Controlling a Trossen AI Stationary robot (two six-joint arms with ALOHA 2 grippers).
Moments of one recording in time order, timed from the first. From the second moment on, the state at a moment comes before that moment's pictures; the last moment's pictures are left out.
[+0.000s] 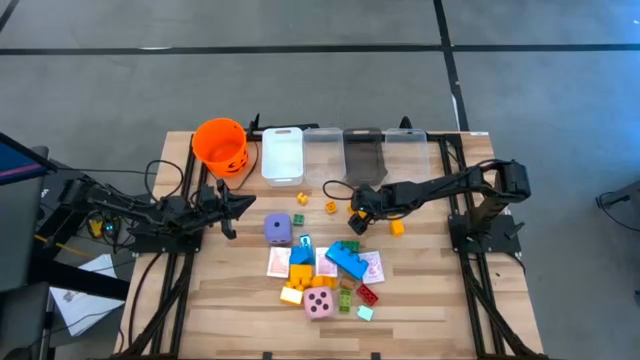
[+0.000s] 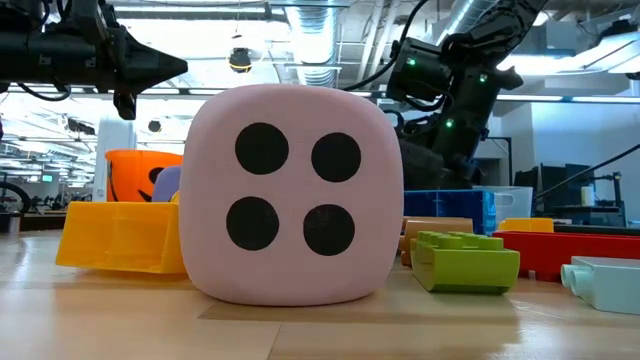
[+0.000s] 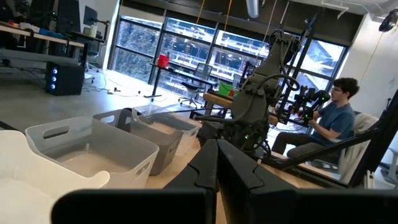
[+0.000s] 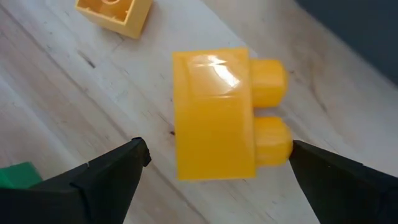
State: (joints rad) left arm -0.19 0.44 0.01 0.60 -0.55 -0.22; right arm -0.09 1.68 0.88 -0.40 0.24 0.65
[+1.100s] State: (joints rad) left arm -0.19 0.45 0.01 0.60 -0.55 -0.22; right arm -0.10 1.64 0.88 -0.35 0.24 0.65
